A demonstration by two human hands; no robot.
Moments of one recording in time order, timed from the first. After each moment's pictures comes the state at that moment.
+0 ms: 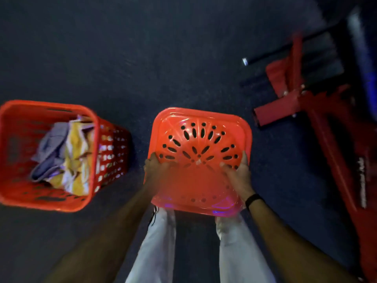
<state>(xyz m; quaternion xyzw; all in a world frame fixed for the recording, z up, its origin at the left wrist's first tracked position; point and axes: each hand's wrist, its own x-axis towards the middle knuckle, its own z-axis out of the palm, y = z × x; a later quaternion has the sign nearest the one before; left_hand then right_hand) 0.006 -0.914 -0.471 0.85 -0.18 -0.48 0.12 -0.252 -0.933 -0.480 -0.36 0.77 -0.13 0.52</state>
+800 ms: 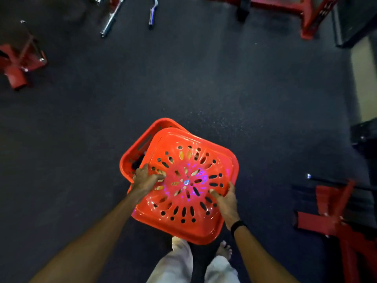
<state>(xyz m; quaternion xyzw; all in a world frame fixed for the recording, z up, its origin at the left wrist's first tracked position) 0.336 -0.771 -0.276 0.87 -0.05 -0.39 0.30 0.096 -0.891 -0.298 -0.51 0.63 -0.07 0.58</state>
